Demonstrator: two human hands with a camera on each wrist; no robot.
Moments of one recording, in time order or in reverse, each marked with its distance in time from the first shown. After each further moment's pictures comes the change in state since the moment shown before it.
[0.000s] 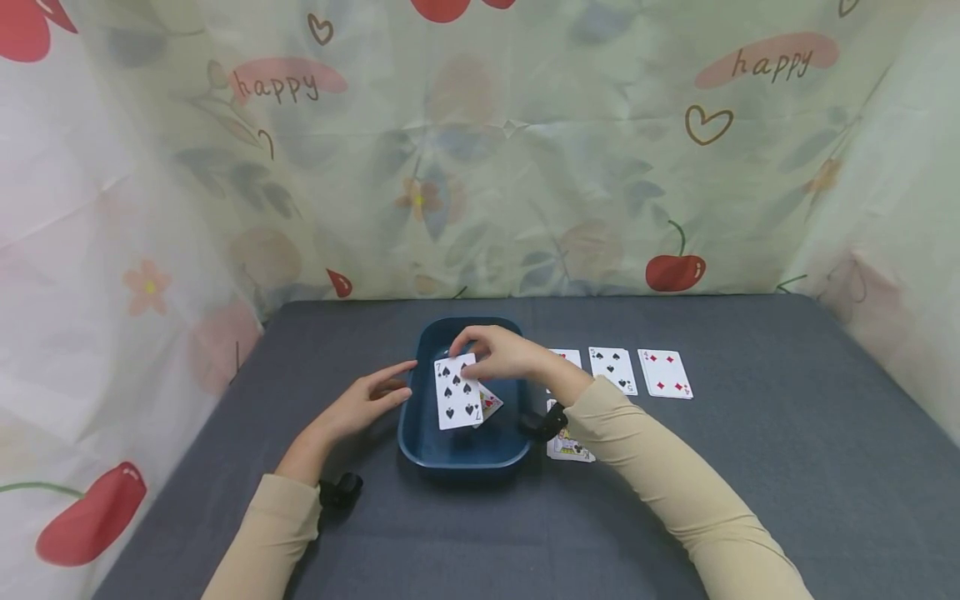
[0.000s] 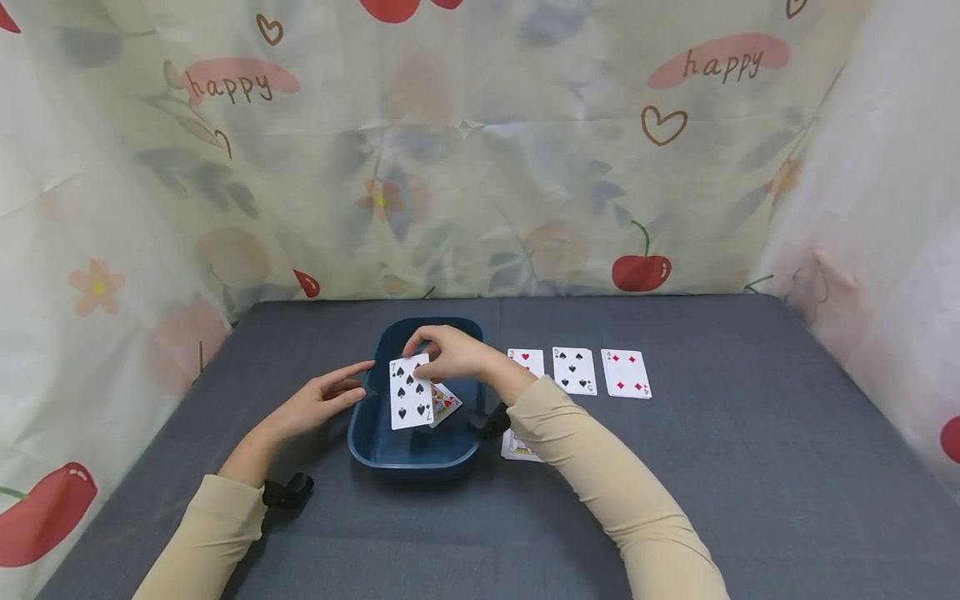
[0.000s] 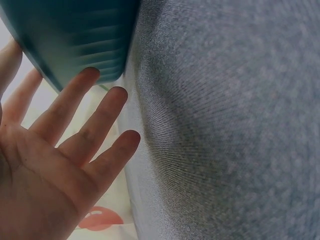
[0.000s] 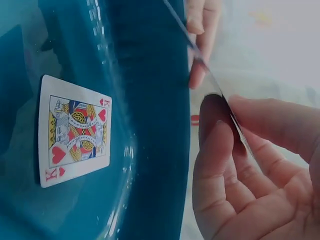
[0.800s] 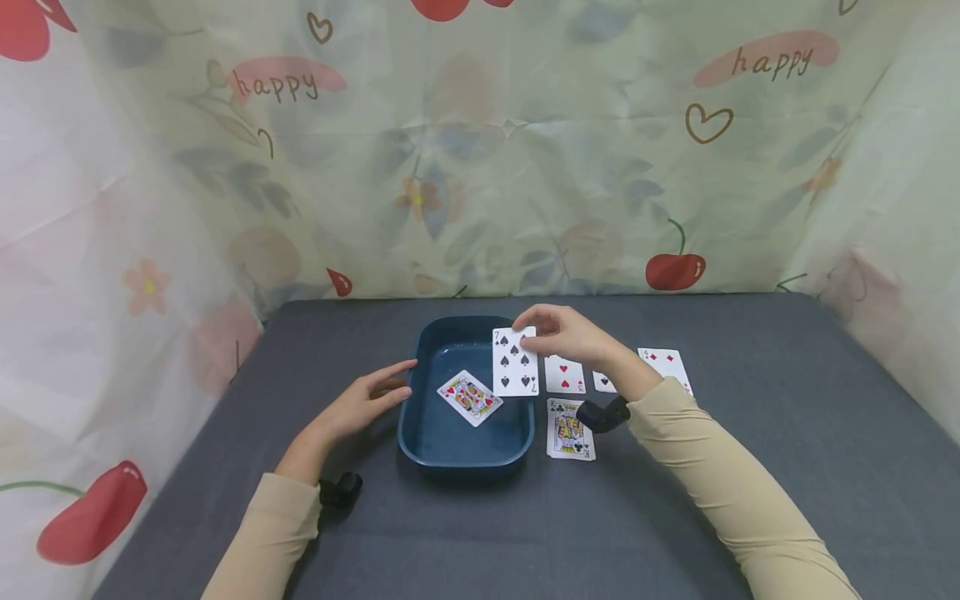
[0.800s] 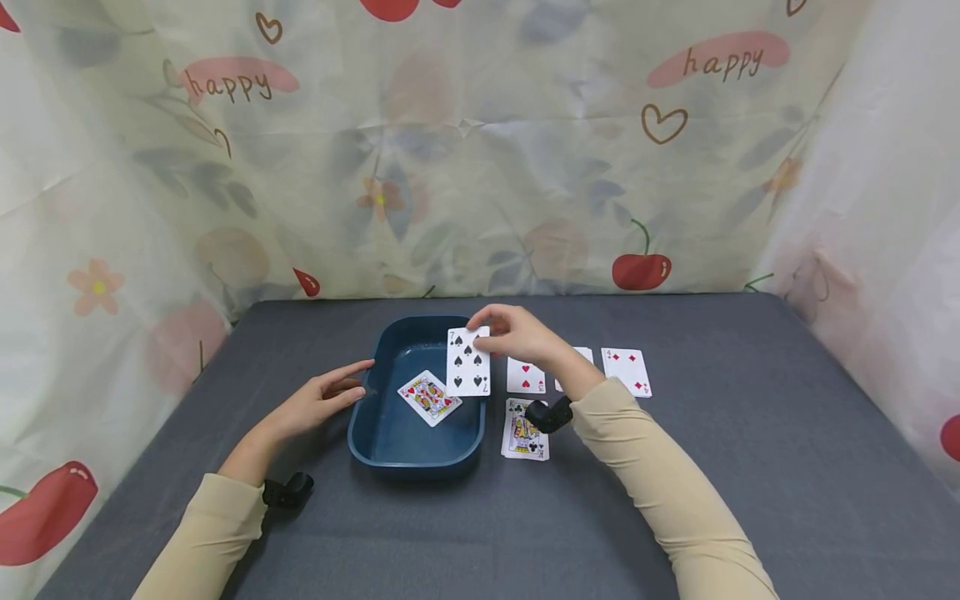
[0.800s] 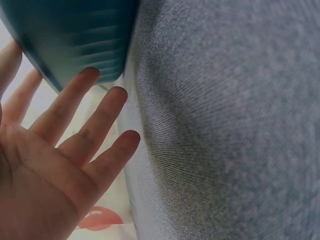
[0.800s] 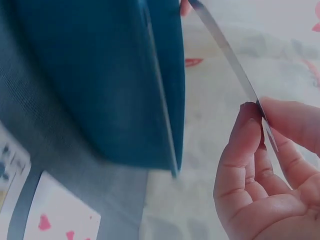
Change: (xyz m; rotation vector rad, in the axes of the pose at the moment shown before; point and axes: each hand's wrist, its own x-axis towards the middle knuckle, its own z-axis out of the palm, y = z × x) left_hand -0.002 0.004 0.001 0.008 0.011 -0.018; right_hand -0.048 0.039 -0.050 0.081 0.214 -0.026
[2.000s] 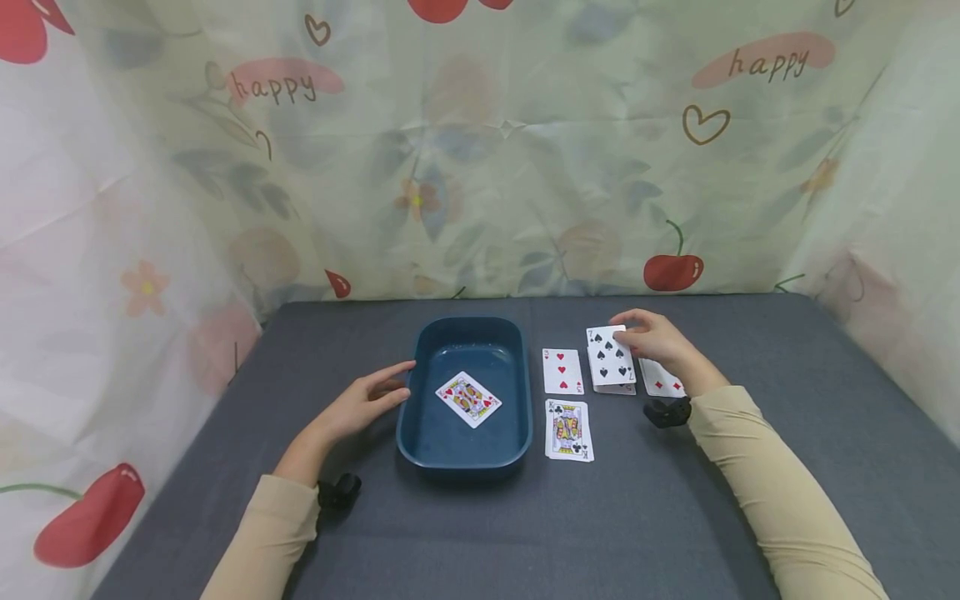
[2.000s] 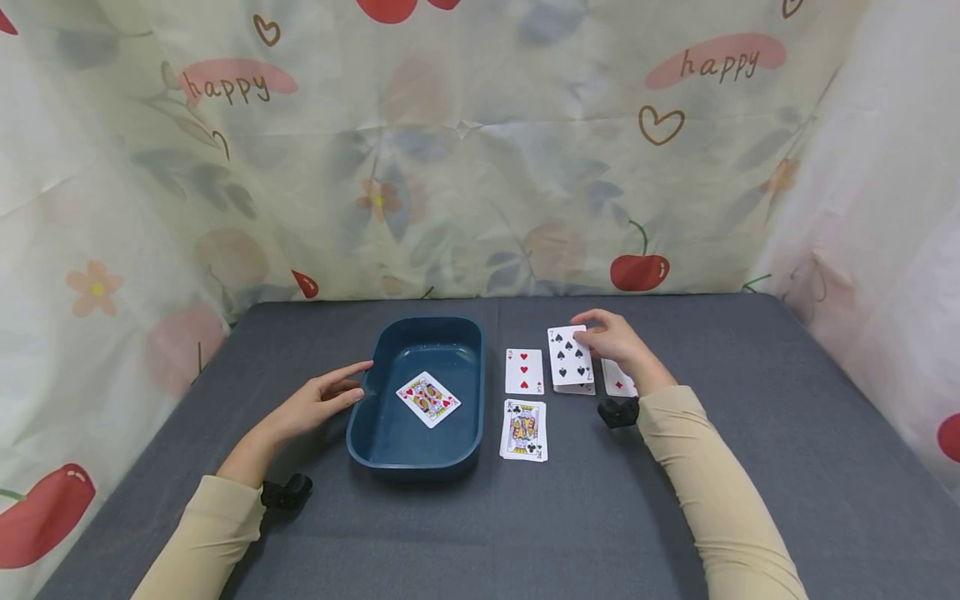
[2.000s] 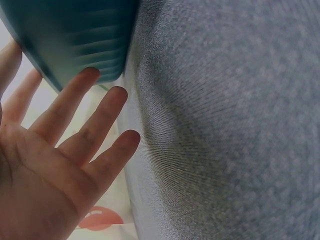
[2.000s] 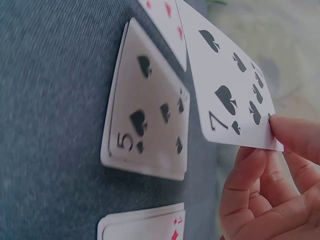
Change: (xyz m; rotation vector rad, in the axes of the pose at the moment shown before) left_hand -0.001 0.002 0.001 0.006 -0.002 0.003; right_hand -0.032 0.097 -0.075 -0.017 0.266 0.341
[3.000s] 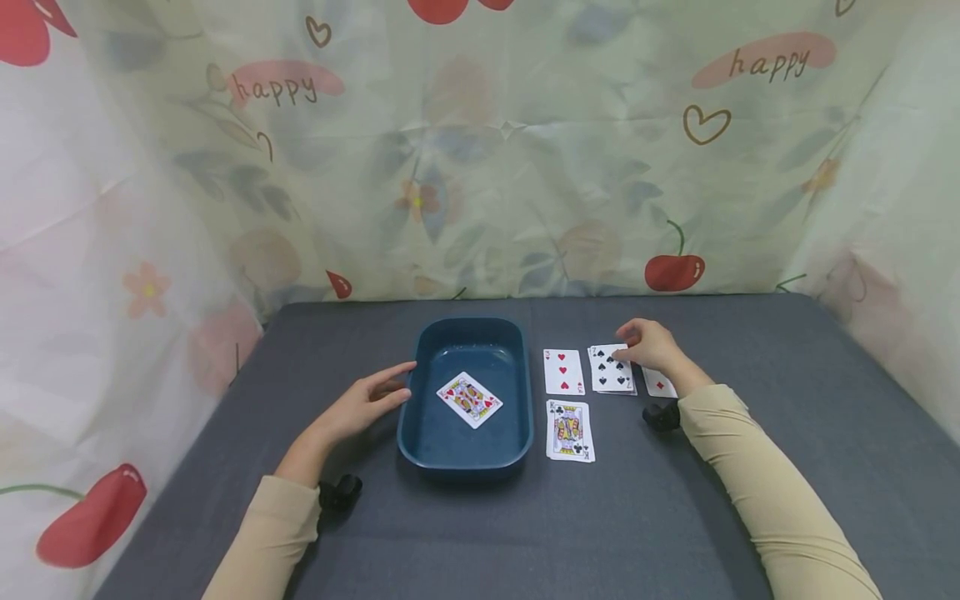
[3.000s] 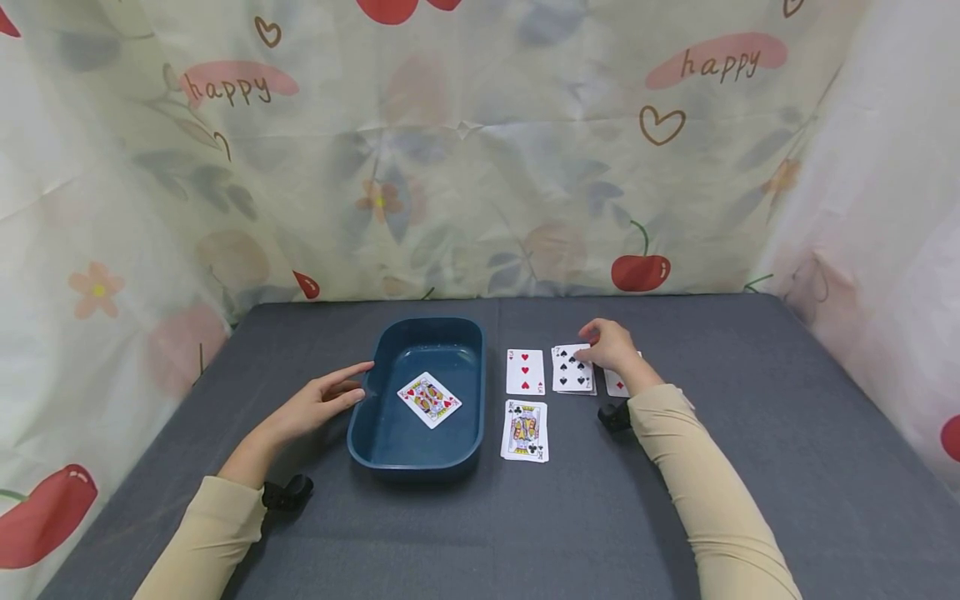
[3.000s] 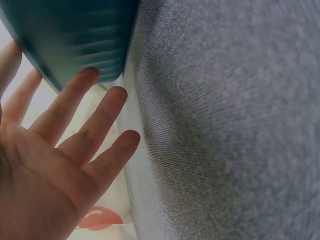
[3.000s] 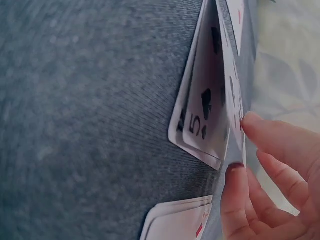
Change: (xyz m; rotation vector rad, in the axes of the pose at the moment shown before) left_hand 0.001 -0.003 0.000 -0.001 0.004 -0.008; right_hand 0.007 0.012 0.009 -0.319 0.075 -0.033
